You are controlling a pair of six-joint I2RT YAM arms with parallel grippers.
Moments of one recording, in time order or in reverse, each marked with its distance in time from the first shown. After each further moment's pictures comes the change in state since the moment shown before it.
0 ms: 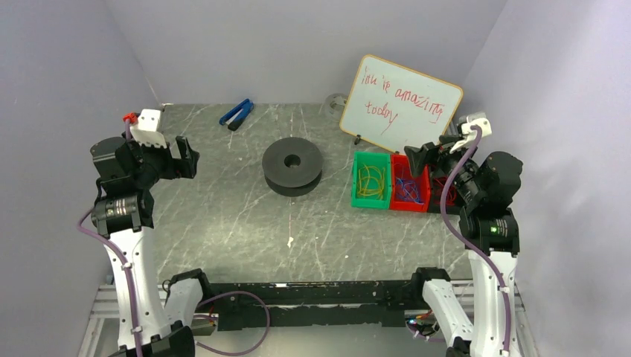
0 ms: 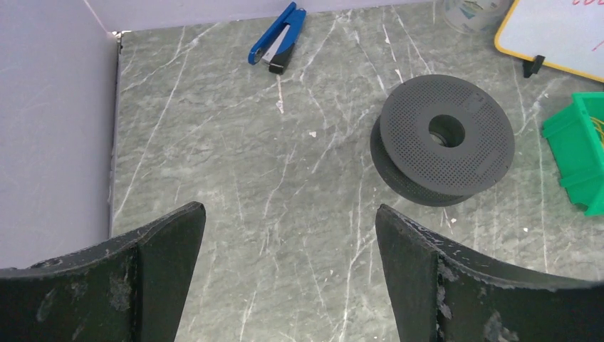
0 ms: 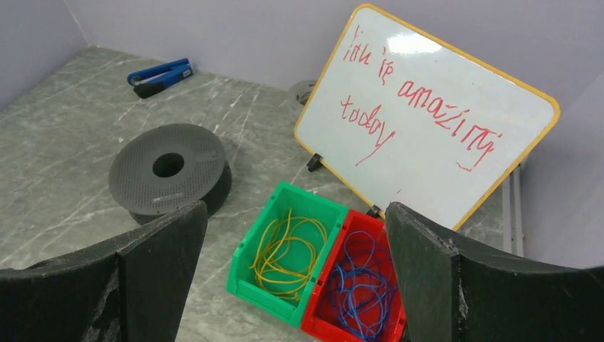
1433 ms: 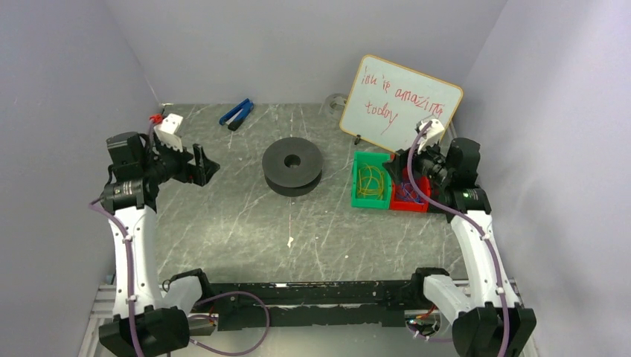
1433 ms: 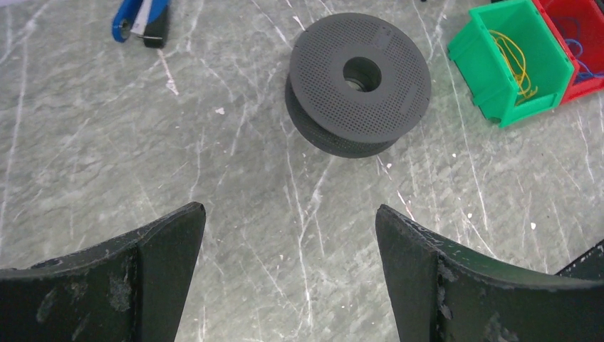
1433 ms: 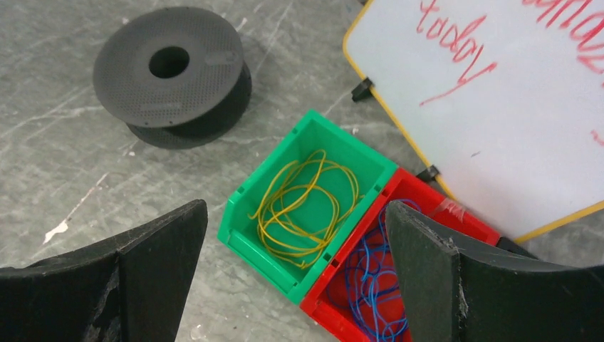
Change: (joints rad) left arm 0.006 0.110 -0.056 -0.034 0.320 0.118; right arm 0.034 0.203 -0.196 0.123 -0.163 -0.162
